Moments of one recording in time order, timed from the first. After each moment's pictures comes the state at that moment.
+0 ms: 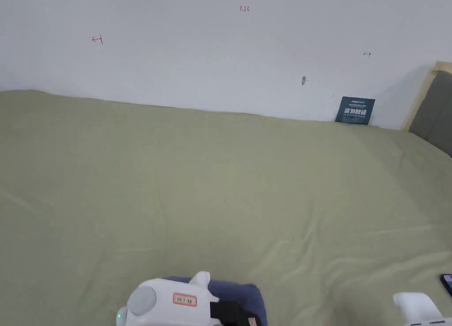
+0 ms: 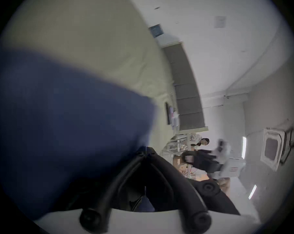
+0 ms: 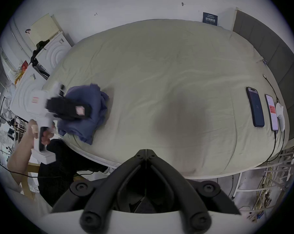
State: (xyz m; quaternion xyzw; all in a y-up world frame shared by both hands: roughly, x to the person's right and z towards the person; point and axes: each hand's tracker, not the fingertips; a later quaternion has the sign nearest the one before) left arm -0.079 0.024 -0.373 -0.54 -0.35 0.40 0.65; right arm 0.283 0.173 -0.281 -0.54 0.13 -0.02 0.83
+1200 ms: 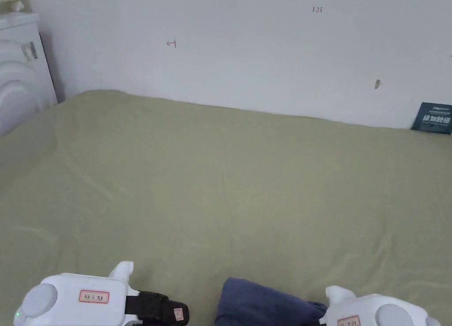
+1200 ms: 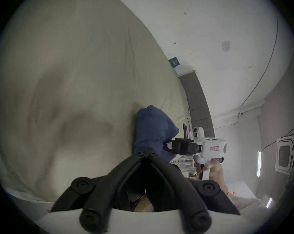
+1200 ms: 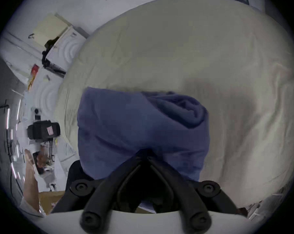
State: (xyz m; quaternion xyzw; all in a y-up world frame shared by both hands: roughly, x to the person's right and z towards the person) left arm -0.304 0.073 -0.301 -0.47 -0.25 0.41 0.74; right arm 0.120 0.084 -0.363 -0.58 0.22 -0.12 0.78
